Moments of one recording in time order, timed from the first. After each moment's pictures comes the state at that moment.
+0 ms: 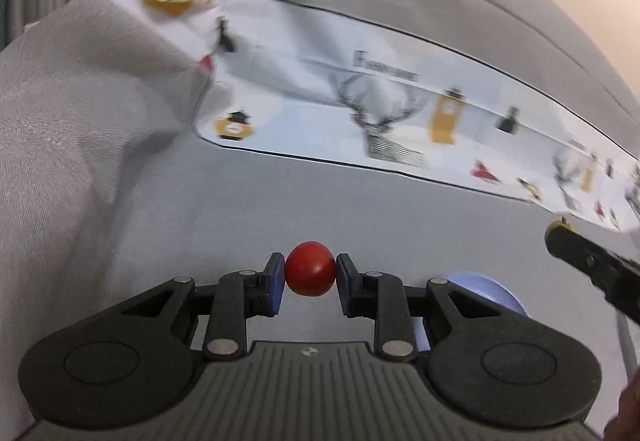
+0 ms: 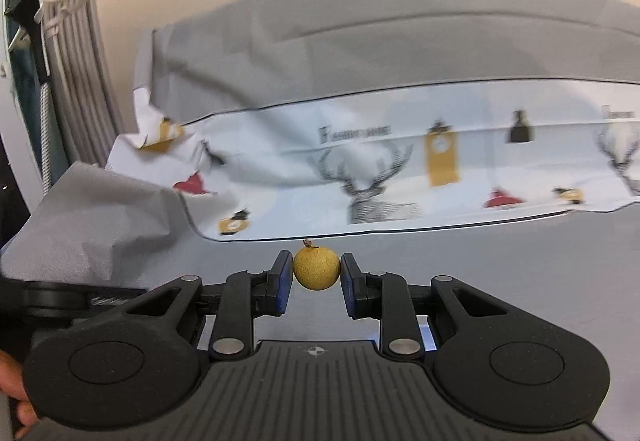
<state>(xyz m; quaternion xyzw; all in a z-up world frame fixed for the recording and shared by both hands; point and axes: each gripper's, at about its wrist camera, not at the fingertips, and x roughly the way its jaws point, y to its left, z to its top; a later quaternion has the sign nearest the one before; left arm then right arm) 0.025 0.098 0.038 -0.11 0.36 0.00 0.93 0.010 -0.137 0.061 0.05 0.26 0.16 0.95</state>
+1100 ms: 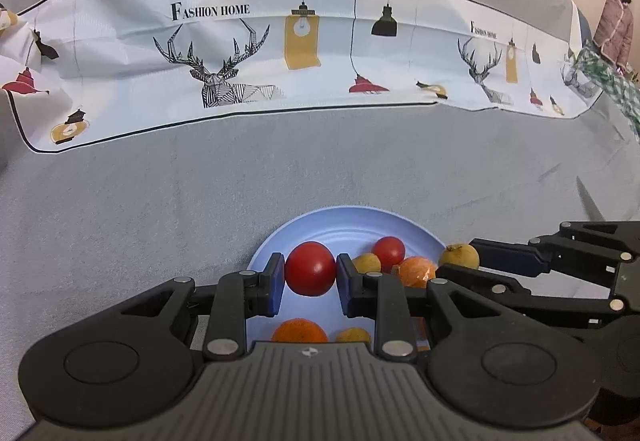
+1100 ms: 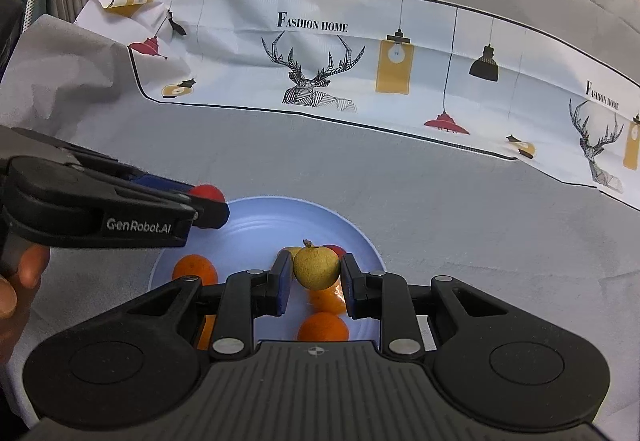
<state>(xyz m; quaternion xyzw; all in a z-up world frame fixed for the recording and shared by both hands) 0.056 -0.049 -0.007 0.00 0.39 -0.12 0.91 0.021 -0.197 0.006 -0.09 0.38 0.16 0.91</state>
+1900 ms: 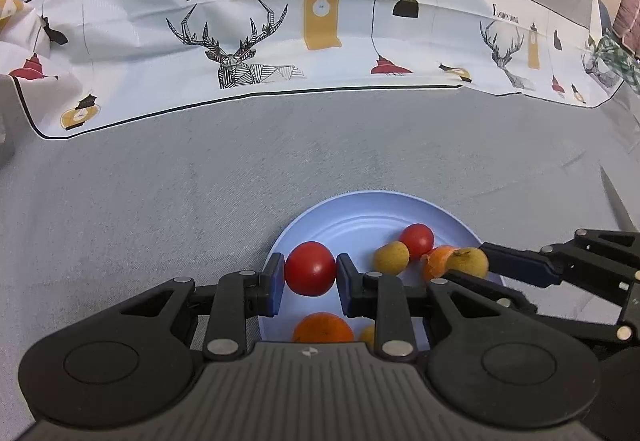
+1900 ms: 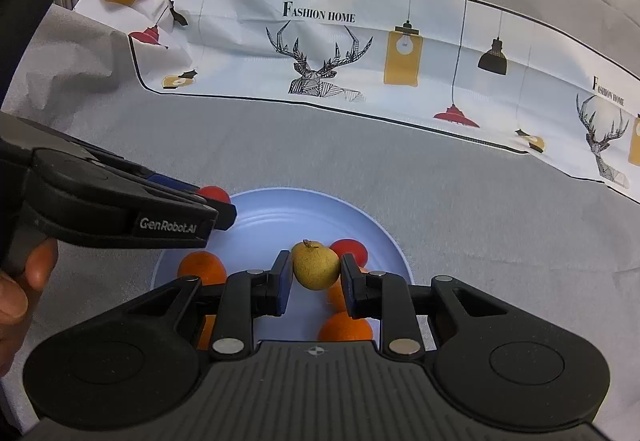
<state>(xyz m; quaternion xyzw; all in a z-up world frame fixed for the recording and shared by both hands) 0.066 -0.046 -0.019 0.00 0.41 -0.10 0.91 0.022 -0.186 -0.006 -0.09 0.38 0.16 0.91</state>
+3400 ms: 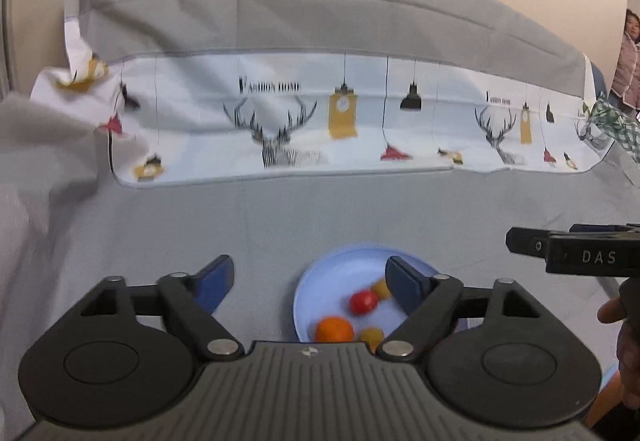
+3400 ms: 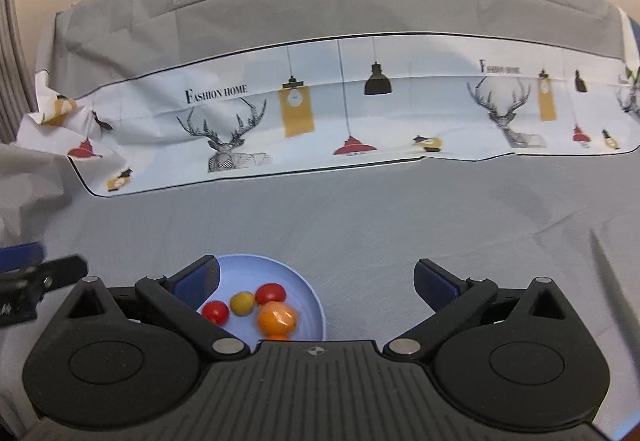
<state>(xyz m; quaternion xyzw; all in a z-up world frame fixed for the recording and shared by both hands) -0.037 -0.020 0.052 -0.03 0.31 -0.06 0.95 -0.009 -0.257 0.067 0.01 0.35 0.04 0.94</state>
